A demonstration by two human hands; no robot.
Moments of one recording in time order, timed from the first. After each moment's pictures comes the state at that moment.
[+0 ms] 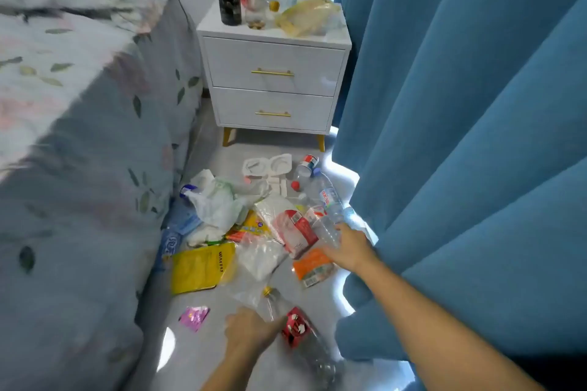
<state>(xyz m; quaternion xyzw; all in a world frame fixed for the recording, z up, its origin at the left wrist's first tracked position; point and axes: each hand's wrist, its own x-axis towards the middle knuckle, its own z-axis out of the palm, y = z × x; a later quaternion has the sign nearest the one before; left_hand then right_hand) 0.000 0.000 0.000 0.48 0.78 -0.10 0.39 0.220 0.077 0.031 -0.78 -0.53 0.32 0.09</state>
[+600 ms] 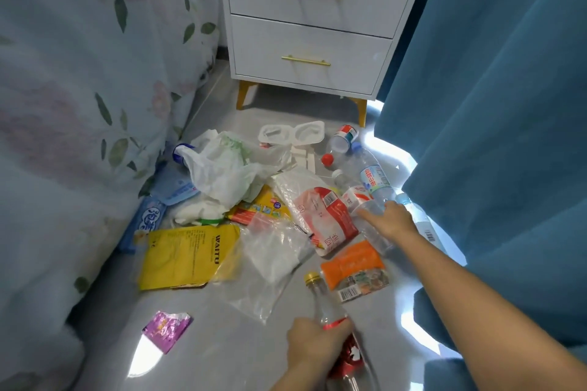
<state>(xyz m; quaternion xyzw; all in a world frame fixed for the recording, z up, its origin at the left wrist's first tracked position) 0.073 0.039 -0.214 0.29 0.73 0.11 0.61 0.268 0.197 -0.192 -0.84 -0.45 0.27 0.14</state>
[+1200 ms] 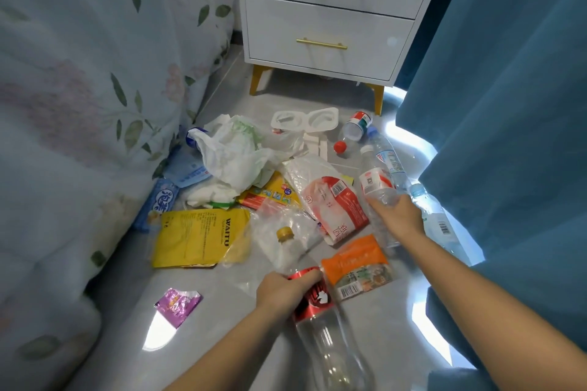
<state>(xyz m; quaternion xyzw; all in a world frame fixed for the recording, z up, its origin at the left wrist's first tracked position) 0.020 0.080 -0.217 0.32 0.71 0.19 0.60 0.264 0.190 -0.217 -0.82 -0.43 0.28 0.24</state>
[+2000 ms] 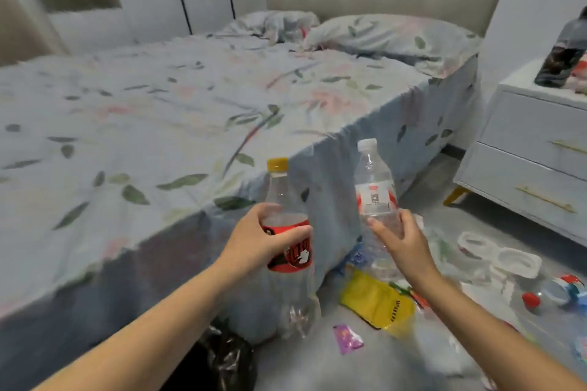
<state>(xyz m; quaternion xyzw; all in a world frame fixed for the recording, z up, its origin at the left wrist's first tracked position) -0.261 -0.039 0.113 0.34 0.74 0.50 0.29 -0.062 0.131 0.052 -0.42 -0.67 0.50 0.35</state>
